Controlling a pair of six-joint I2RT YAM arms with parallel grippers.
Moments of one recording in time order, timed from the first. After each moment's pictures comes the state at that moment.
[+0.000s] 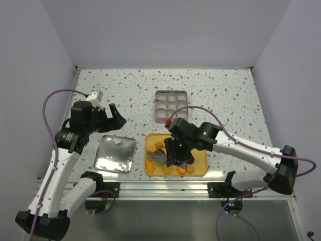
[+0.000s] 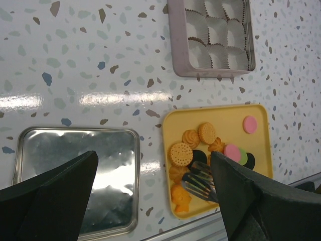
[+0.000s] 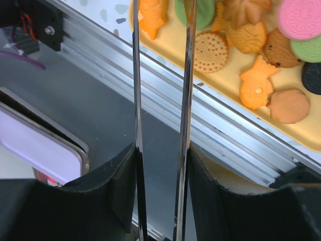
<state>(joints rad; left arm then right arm) -0.20 0.82 0.95 -0.74 0.19 -0.43 1.06 1.30 1.13 -0.94 -0.20 0.76</state>
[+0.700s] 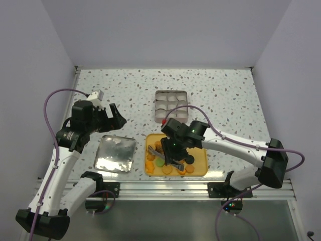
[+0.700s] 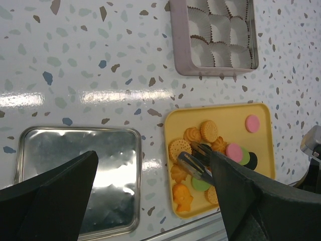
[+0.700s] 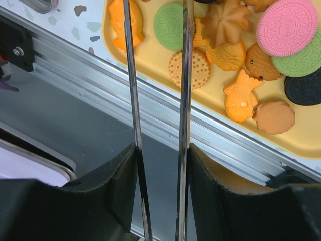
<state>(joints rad) -0.20 0.84 0.95 -0.74 0.19 -0.42 1.06 1.42 1.17 -0.96 -0.12 0.76</state>
